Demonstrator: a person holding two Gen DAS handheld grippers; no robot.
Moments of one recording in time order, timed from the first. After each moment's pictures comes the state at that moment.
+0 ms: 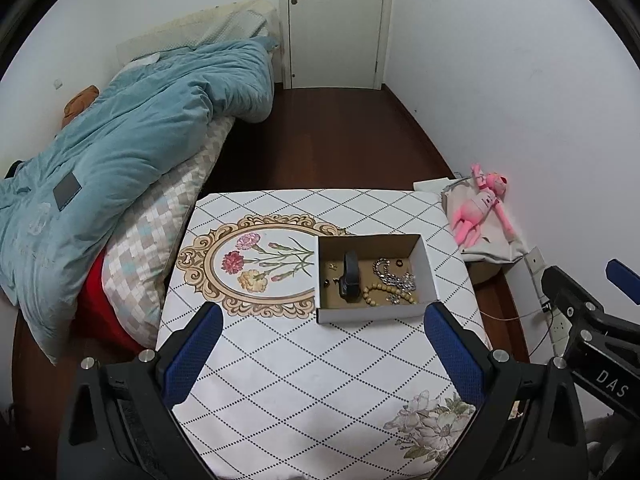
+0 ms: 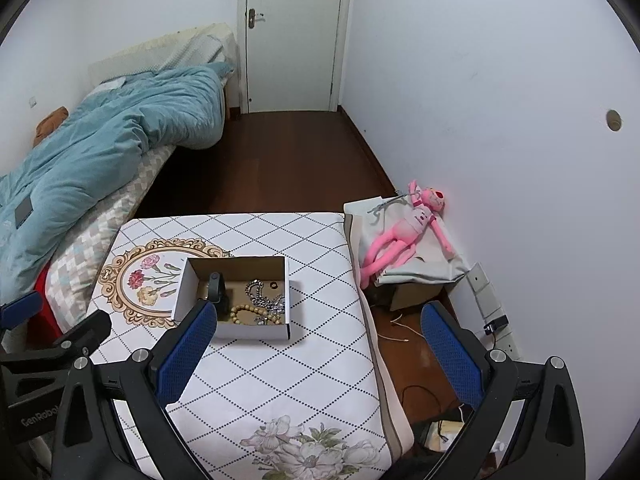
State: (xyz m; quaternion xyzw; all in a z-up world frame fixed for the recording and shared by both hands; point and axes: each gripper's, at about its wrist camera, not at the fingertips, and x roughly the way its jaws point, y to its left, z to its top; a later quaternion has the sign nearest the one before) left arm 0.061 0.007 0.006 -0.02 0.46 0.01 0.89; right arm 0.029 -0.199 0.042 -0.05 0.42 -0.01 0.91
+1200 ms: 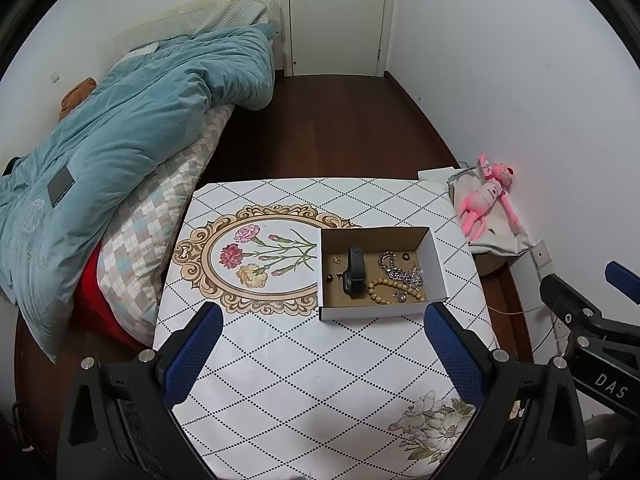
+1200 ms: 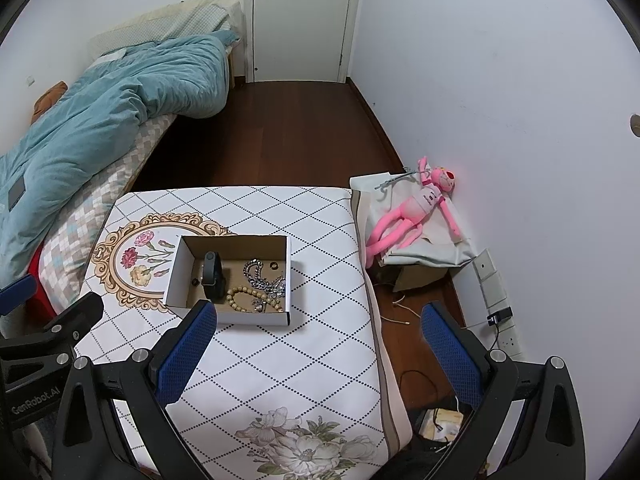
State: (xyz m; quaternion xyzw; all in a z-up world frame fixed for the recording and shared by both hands) left arm 0.078 0.009 -0.007 -0.03 0.48 0.01 0.88; right arm 0.057 -0.196 0.020 -0.06 0.47 -0.01 0.88
